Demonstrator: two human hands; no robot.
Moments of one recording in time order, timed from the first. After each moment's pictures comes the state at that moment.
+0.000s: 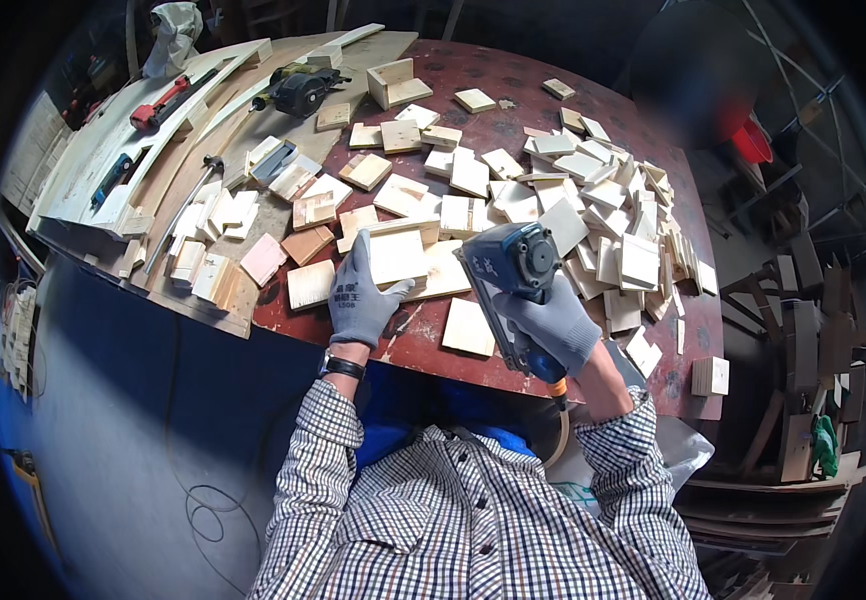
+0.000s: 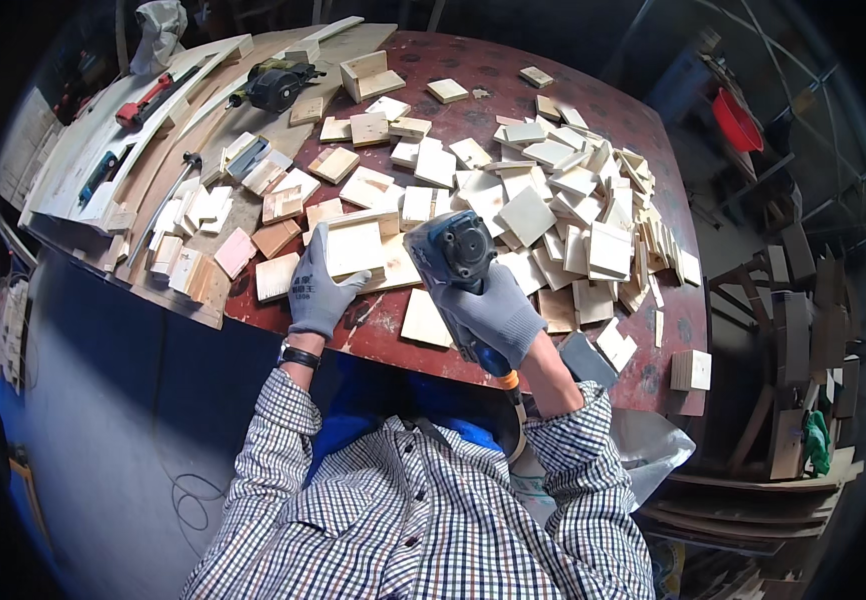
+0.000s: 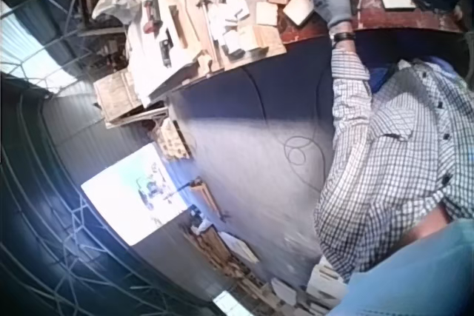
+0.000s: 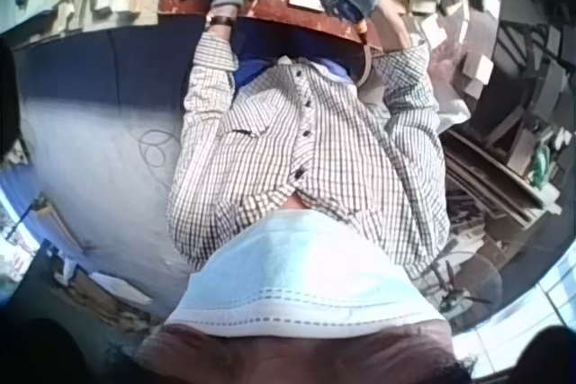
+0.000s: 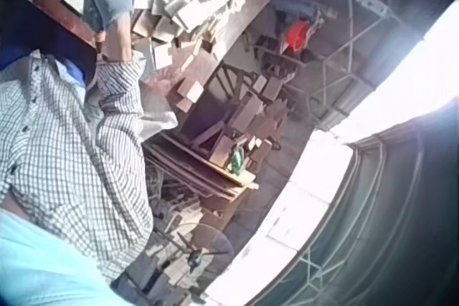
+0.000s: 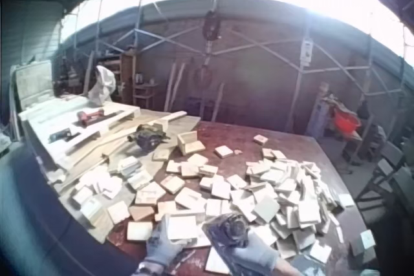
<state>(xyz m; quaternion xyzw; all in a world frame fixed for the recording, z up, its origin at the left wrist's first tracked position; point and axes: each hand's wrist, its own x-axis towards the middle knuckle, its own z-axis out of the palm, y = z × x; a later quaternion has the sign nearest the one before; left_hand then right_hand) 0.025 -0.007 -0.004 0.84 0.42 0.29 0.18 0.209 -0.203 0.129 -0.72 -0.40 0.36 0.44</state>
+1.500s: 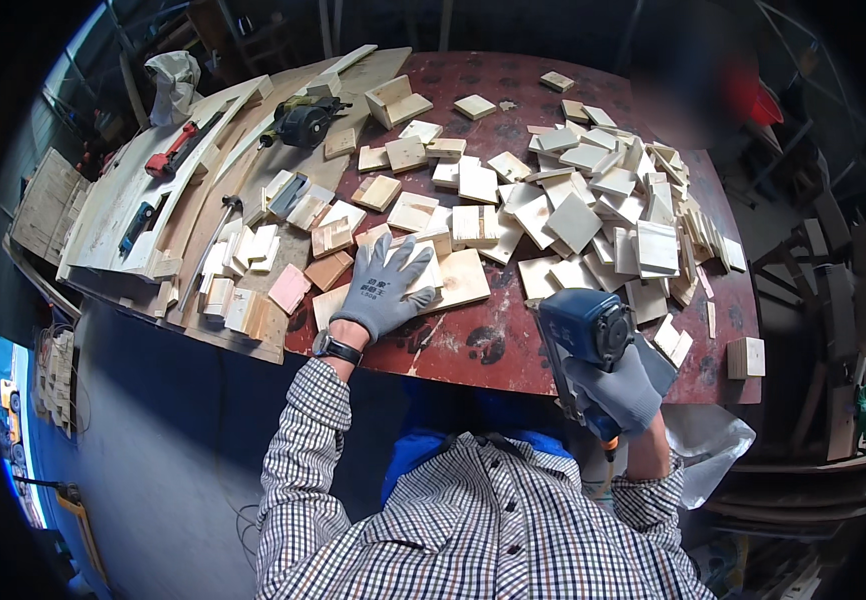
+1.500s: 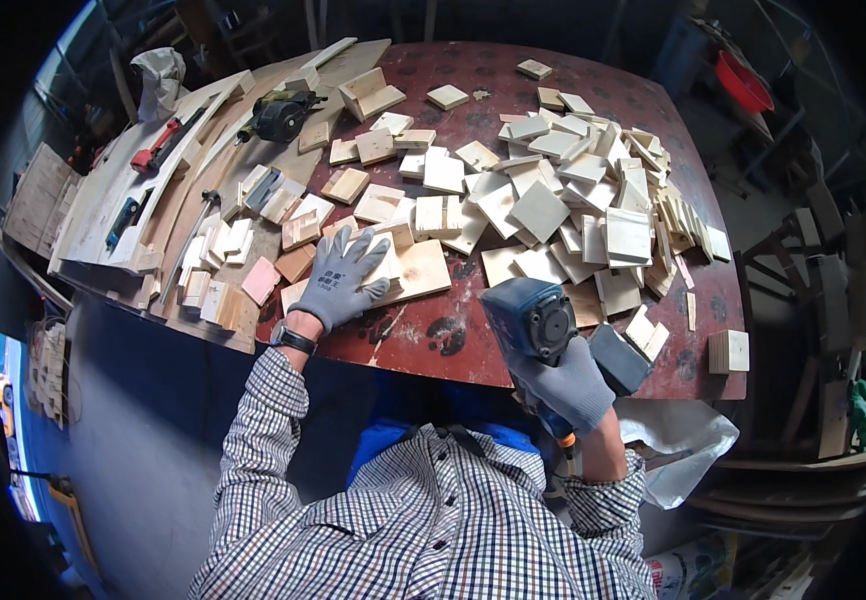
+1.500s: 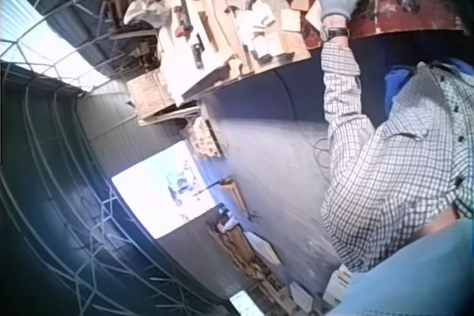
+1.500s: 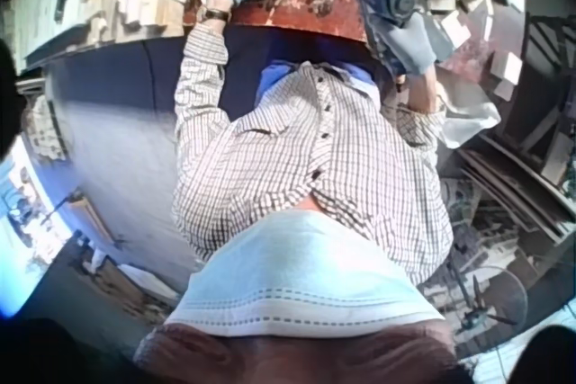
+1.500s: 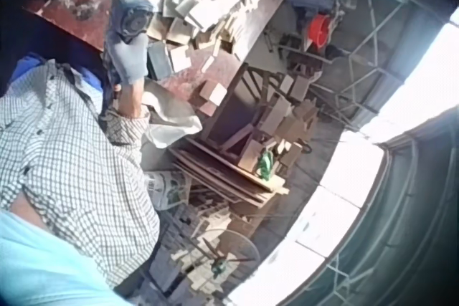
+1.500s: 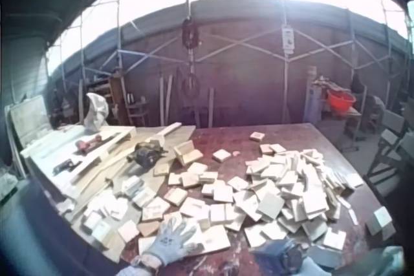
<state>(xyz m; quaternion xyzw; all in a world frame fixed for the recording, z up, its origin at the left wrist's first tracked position) 0.027 0.041 0.016 0.98 0.19 0.08 -0.01 0.194 -0.301 0.132 -0.69 -0.25 0.40 0.55</state>
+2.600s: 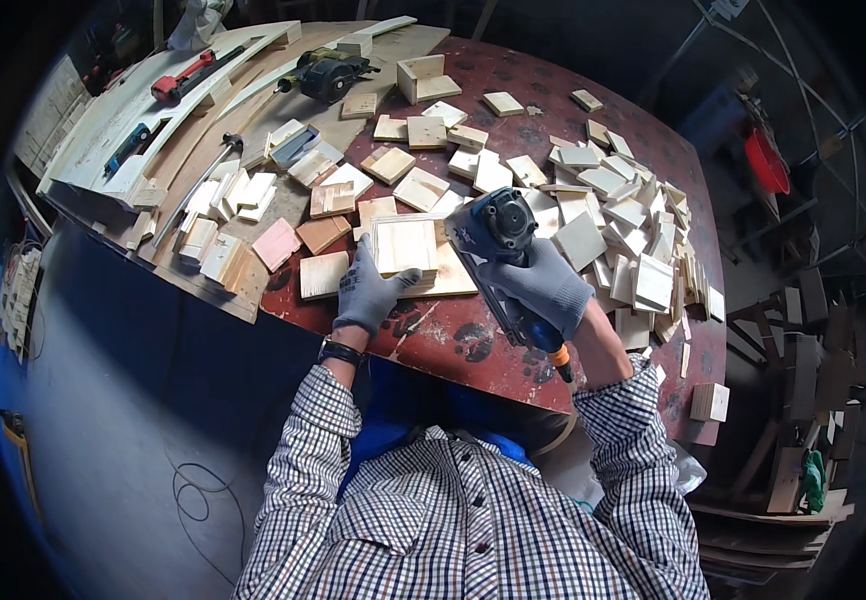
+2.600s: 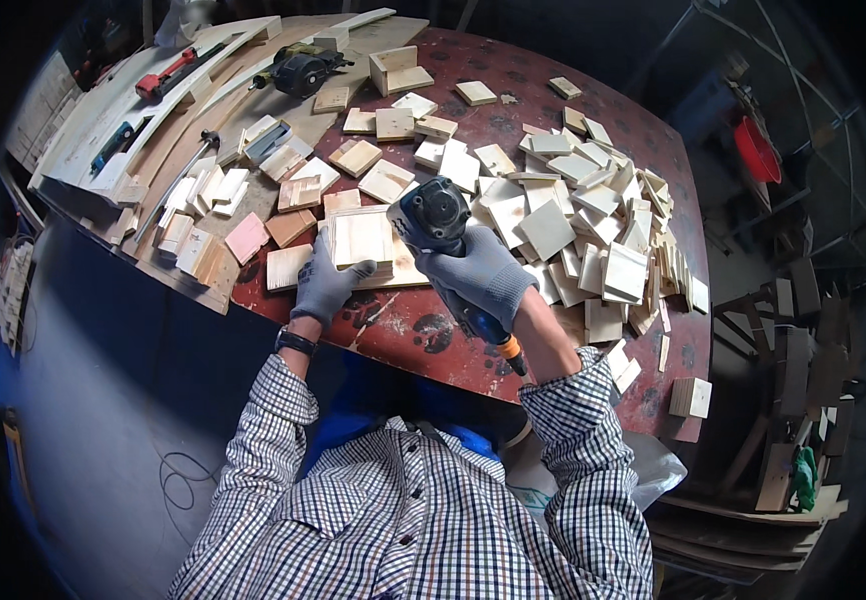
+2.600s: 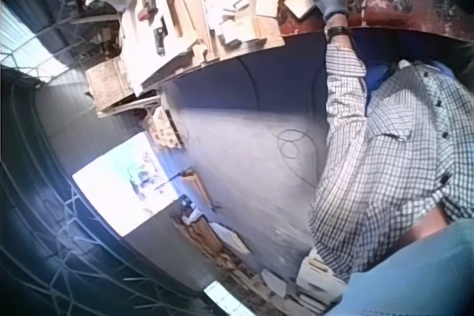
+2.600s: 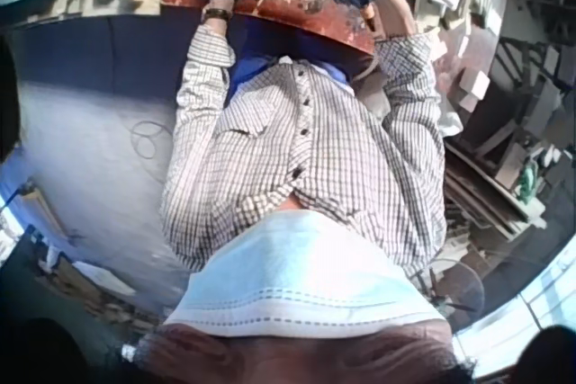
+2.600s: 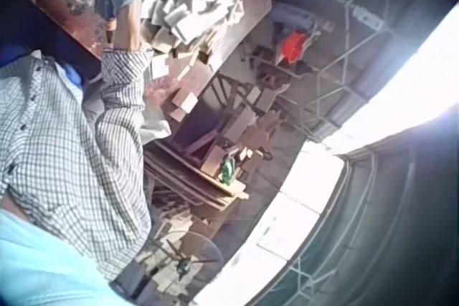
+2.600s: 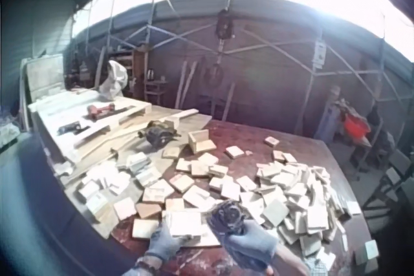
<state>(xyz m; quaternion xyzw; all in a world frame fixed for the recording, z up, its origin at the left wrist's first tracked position) 0.016 0.019 -0.018 0.76 0.48 0.24 0.36 0.220 -0.133 0.140 -0.68 -0.47 0.41 0.38</state>
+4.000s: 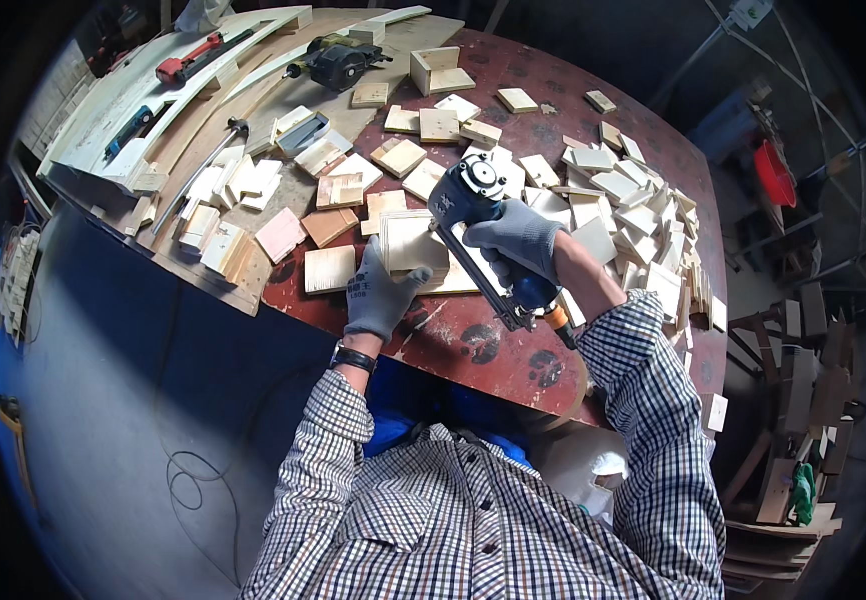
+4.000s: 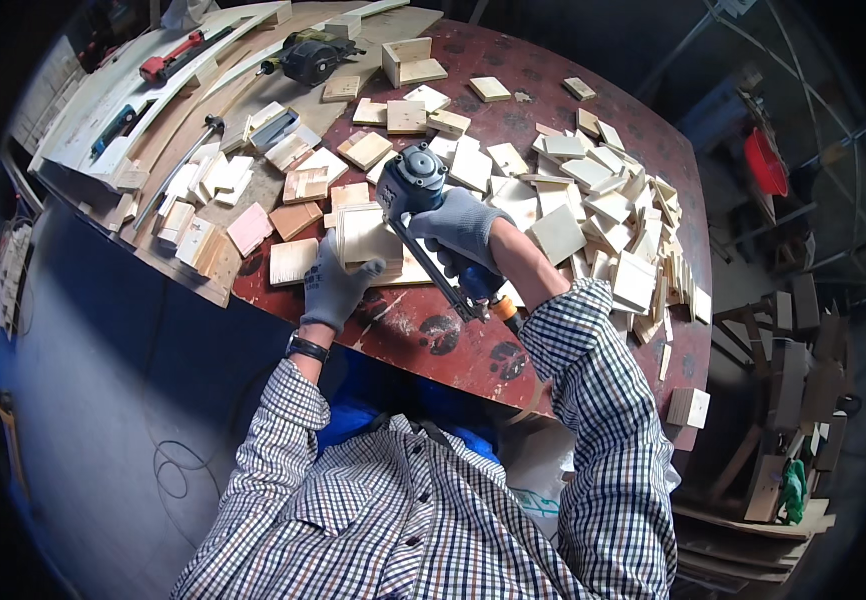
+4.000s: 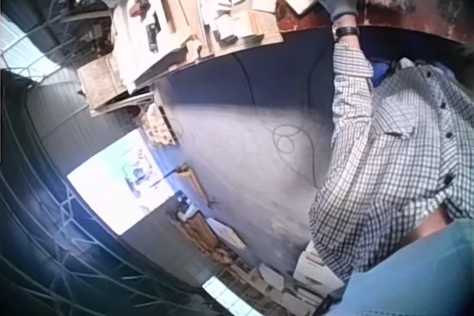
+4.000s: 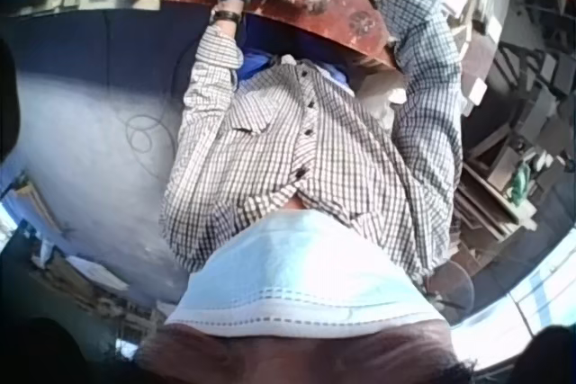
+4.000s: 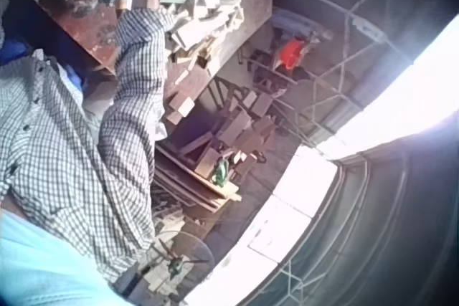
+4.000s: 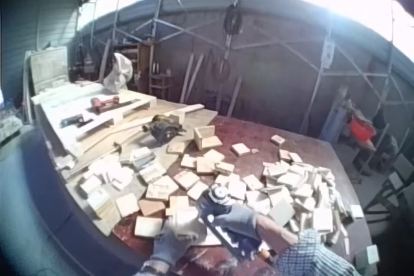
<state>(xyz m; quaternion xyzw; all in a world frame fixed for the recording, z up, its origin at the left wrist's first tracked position) 0.013 0.001 -0.005 0.74 0.49 0.29 0.37 0.226 -0.049 0.141 -0.70 -0.41 0.51 0.28</state>
